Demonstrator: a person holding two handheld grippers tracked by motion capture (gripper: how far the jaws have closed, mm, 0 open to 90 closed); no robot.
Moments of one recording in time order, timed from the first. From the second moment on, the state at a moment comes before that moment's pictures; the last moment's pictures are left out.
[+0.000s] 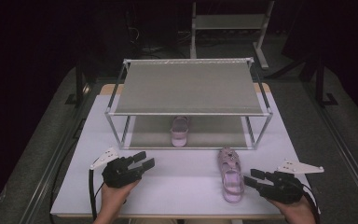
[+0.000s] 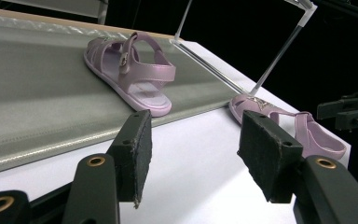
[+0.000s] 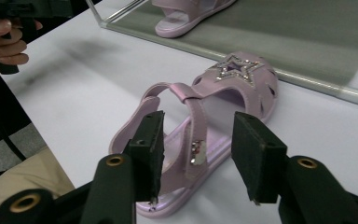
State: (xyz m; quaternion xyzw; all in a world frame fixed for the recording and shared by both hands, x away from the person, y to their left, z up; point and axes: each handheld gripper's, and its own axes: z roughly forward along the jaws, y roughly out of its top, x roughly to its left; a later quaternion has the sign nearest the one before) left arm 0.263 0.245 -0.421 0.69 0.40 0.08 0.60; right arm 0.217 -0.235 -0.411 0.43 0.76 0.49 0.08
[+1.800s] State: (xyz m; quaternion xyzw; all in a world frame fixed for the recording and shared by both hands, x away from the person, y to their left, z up) left arm 0.264 0.250 -0.417 0.69 0.39 0.09 0.61; right arm 0.217 -0.215 -0.424 0.53 0.71 0.46 0.09
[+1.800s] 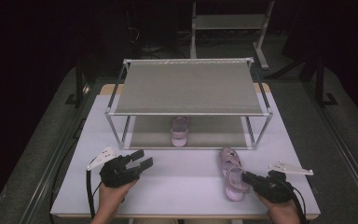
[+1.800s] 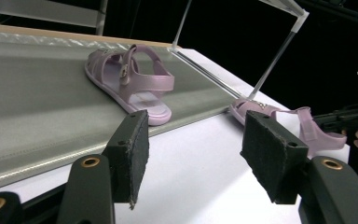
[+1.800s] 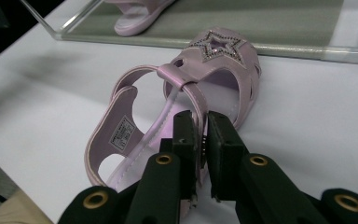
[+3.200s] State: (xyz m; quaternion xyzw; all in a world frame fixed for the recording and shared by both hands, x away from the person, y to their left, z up) left arm 0.255 0.245 -0.414 0.71 0.37 0.11 0.59; right arm 0.214 -0.207 -0.407 0.52 0.67 0.53 0.05
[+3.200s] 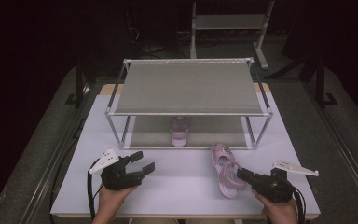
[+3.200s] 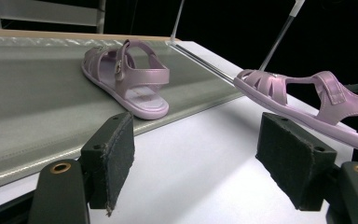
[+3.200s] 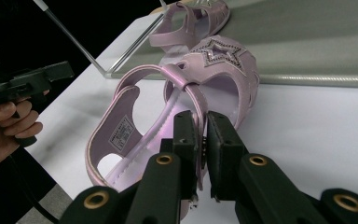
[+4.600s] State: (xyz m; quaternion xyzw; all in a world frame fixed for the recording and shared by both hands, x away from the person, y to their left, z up) left arm 0.255 0.250 -0.413 0.71 0.37 0.11 0.59; right arm 0.242 -0.179 -0.401 0.51 0.66 0.55 0.05
